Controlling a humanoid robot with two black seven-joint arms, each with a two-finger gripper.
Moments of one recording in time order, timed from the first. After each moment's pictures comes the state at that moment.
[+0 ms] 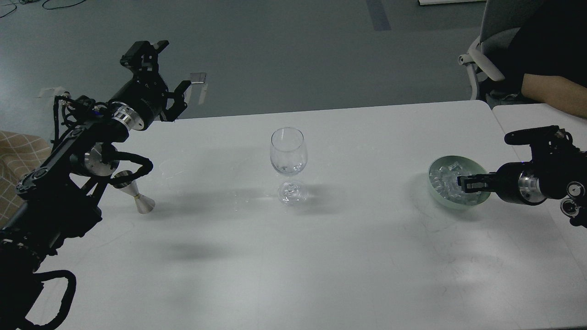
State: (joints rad) left arm -0.78 0.35 -0.98 -0.72 0.46 -0.33 -0.12; right arm 0.63 -0.77 0.55 1.21 -1.69 0.49 -0.03
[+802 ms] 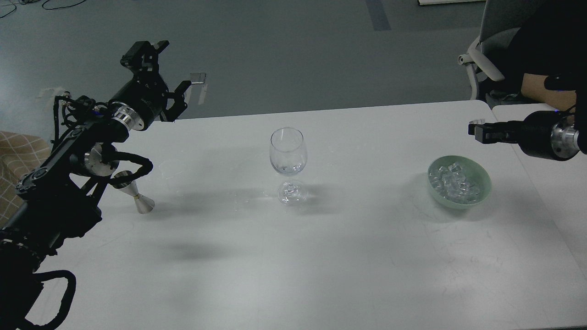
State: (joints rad) left arm -0.78 0.35 -0.98 -0.72 0.46 -0.33 -0.12; right arm 0.77 -0.97 0.68 1.42 -1.54 0.49 -0.03
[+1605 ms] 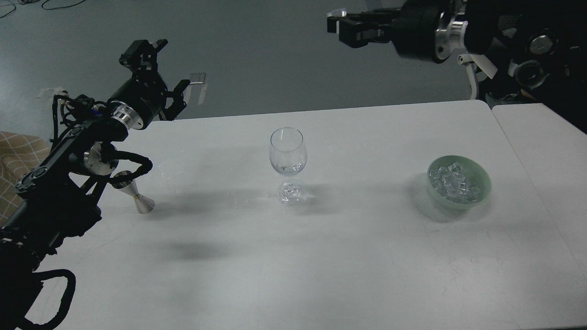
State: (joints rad) left arm -0.78 0.35 -0.98 -0.72 0.46 -0.33 -0.12; right arm 1.21 -0.51 0.58 1.43 -1.49 0.49 -0.09
